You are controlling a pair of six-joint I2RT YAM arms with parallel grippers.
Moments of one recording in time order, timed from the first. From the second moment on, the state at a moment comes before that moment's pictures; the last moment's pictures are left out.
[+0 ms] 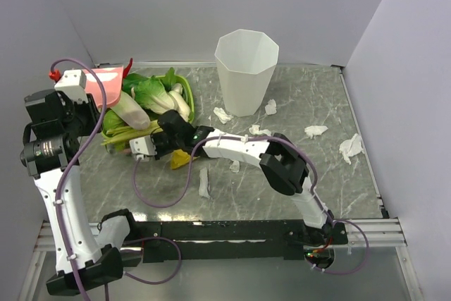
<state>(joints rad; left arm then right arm) 0.34 0.93 1.39 -0.98 0.24 0.09 1.07 2.14 1.73 -0.11 -0.32 -0.90</state>
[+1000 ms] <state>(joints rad) 0.27 1.05 1.41 -0.94 0.42 0.12 1.09 1.40 1.03 -0.61 -0.43 -1.12</state>
